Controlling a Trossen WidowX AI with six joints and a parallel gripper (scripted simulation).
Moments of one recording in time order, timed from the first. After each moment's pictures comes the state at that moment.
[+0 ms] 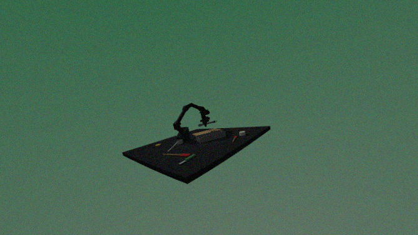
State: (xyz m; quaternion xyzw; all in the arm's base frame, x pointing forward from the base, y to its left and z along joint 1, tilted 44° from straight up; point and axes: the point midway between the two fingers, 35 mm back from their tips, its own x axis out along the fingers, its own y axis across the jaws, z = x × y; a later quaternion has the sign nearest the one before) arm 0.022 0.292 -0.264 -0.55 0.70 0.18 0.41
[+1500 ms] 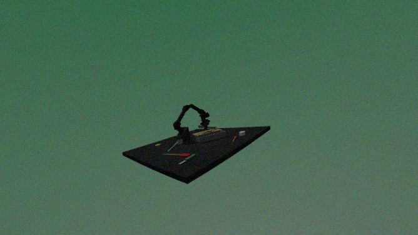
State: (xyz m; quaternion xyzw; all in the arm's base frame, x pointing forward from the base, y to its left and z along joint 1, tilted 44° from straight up) arm 0.019 0.259 -0.289 -0.55 0.70 0.19 0.42
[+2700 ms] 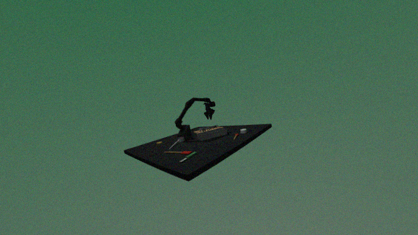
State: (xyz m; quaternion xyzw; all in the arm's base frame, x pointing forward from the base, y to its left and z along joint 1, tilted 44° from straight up) arm 0.168 0.289 -0.171 -0.56 0.72 0.16 0.38
